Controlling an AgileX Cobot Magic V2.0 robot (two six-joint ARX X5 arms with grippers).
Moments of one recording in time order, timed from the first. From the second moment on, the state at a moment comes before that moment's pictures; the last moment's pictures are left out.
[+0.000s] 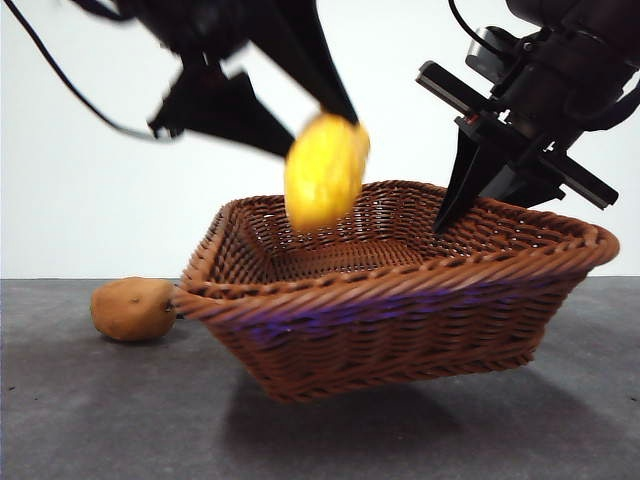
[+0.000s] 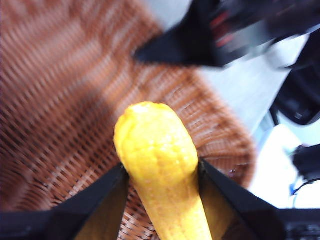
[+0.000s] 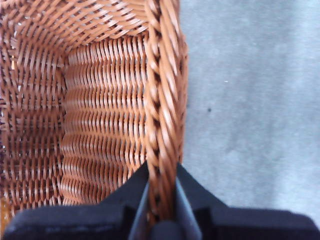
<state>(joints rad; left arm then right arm) -0.73 1.41 1.04 -0.43 0.37 -0.27 0.42 1.40 0.91 -0.38 -0.32 0.39</state>
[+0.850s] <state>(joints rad) -0.73 1.53 1.04 -0.48 0.25 -0.31 0.44 1.40 0.91 -0.37 -0.30 0.40</state>
